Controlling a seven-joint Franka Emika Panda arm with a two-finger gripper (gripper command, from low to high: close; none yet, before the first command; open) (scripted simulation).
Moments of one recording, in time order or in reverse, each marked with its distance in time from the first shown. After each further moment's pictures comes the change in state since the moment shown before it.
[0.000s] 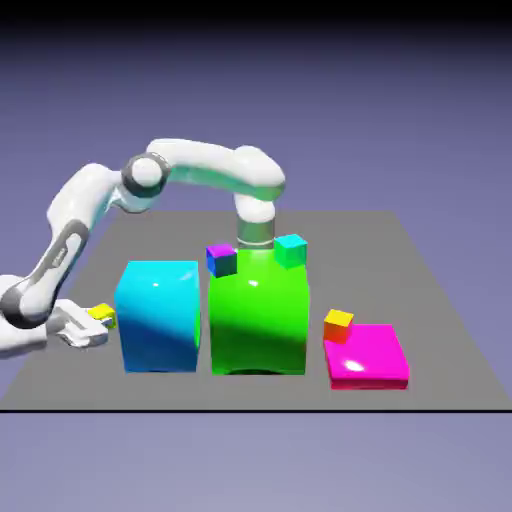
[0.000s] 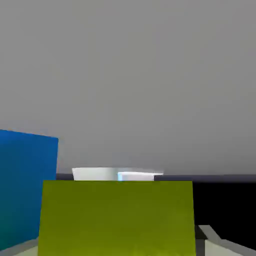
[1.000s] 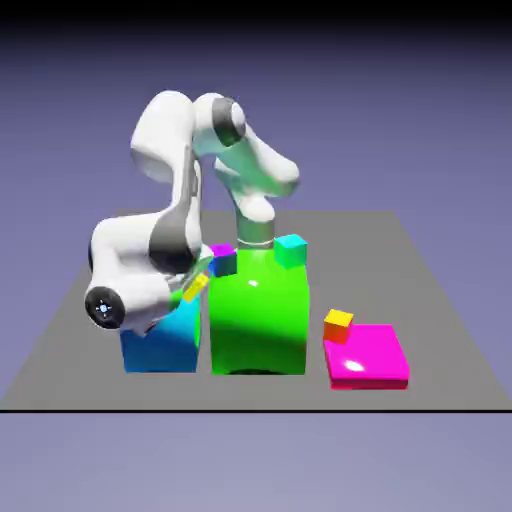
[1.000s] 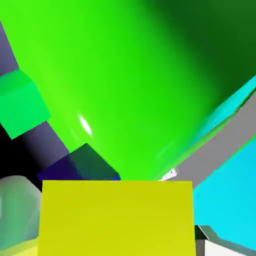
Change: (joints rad) arm 0.718 -0.479 -0.026 -0.279 0.279 0.084 -0.794
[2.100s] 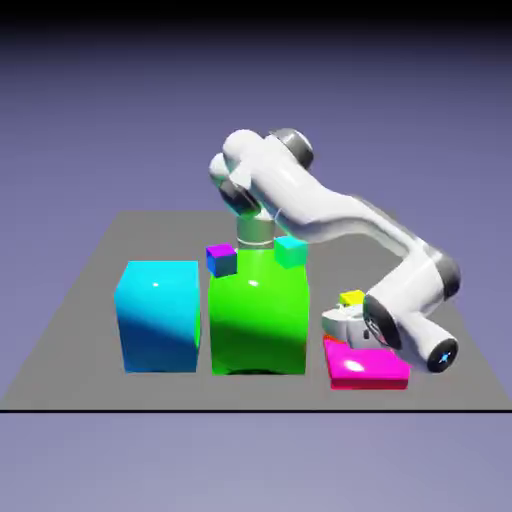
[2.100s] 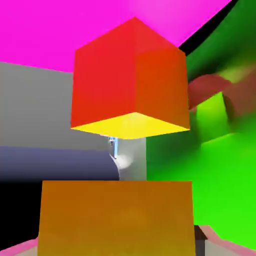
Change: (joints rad) arm 0.362 0.281 0.281 -0.053 -0.124 0.007 1.165
